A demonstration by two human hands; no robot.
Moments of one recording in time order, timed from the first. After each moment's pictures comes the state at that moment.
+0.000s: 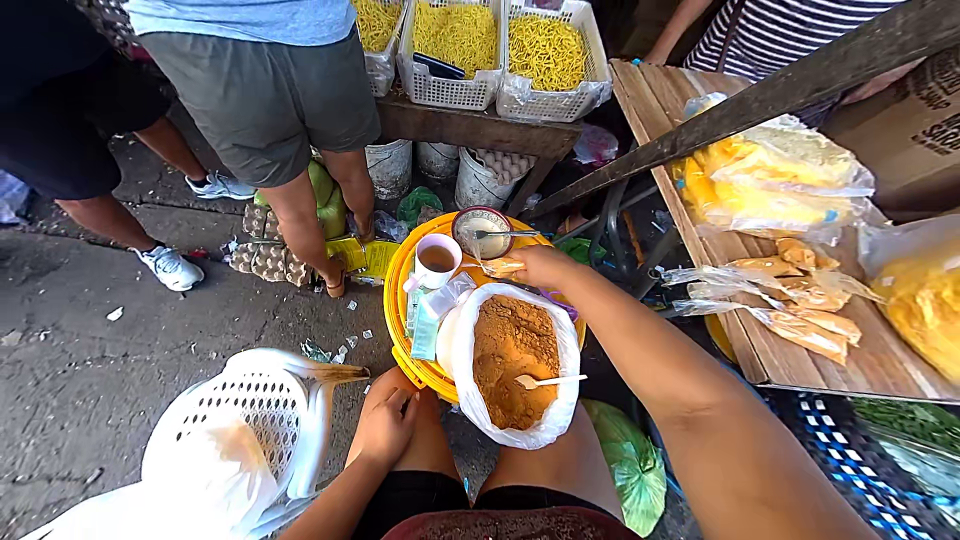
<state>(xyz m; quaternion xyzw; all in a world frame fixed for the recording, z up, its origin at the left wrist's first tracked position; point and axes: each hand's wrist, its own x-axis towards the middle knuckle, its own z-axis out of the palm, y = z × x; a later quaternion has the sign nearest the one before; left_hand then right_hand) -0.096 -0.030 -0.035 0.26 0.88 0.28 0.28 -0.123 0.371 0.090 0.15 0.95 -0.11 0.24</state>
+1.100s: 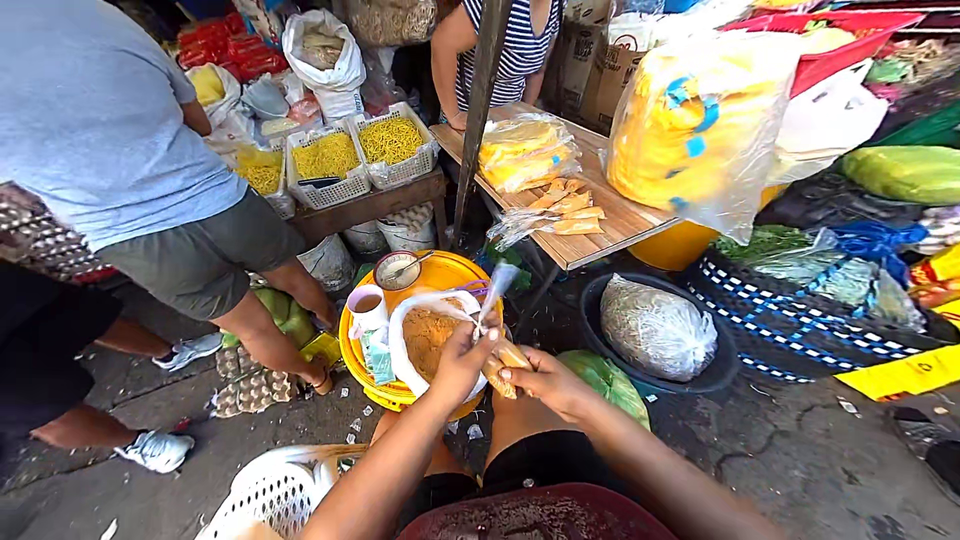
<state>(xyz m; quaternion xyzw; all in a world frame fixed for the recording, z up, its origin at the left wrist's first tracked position) 0.009 0.118 0.161 0.44 0.52 0.60 0.43 0.177 0.191 0.132 0.24 0.60 -0.74 -0.17</state>
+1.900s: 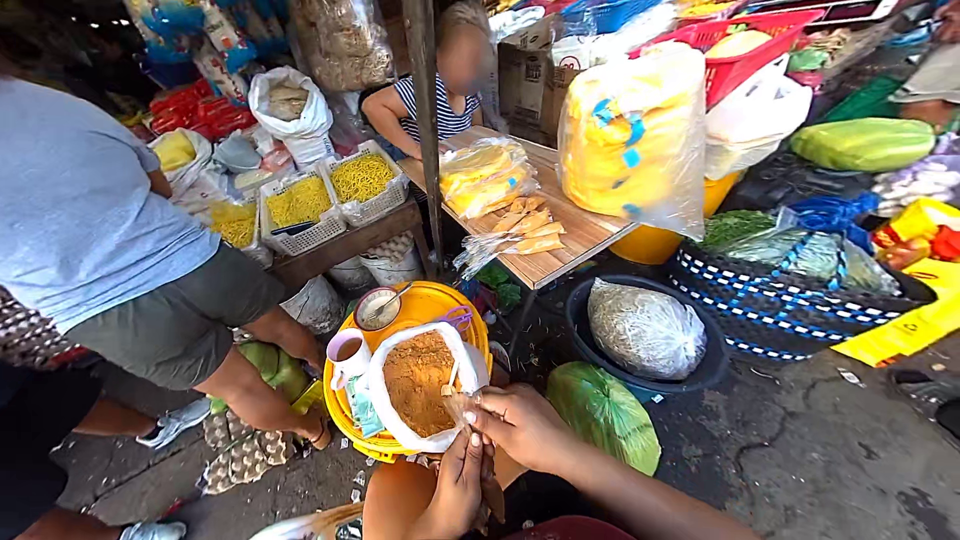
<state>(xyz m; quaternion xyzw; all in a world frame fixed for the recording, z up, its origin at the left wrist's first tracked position) 0.046 0.061 0.079 0.48 0.51 0.58 0.42 0.179 0.177 0.153 0.21 0.76 -0.59 -0.20</state>
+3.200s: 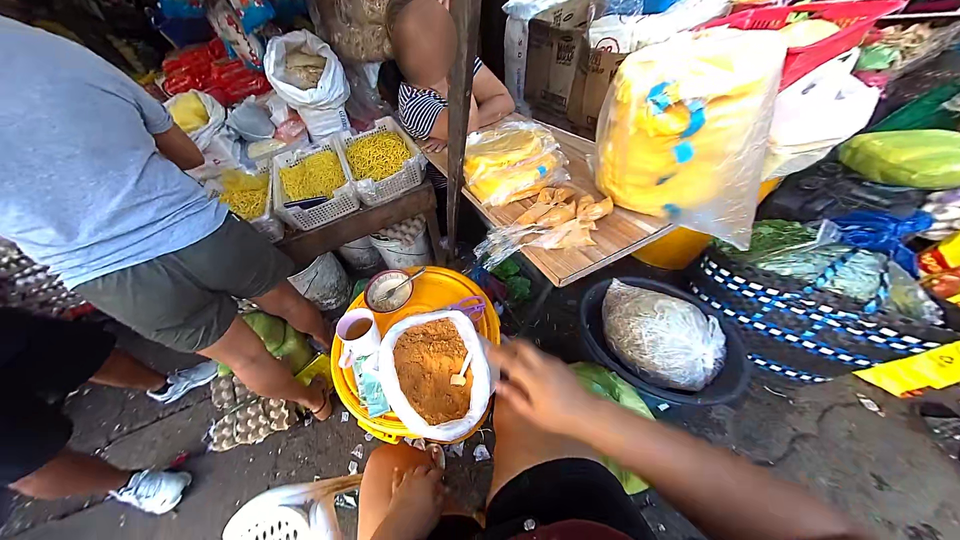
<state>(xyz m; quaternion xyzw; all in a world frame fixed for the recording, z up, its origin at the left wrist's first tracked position) -0.033 0.011 0.007 0.49 0.76 -0.12 0.40 0.175 0.229 0.130 0.24 0.93 -0.25 -0.09</state>
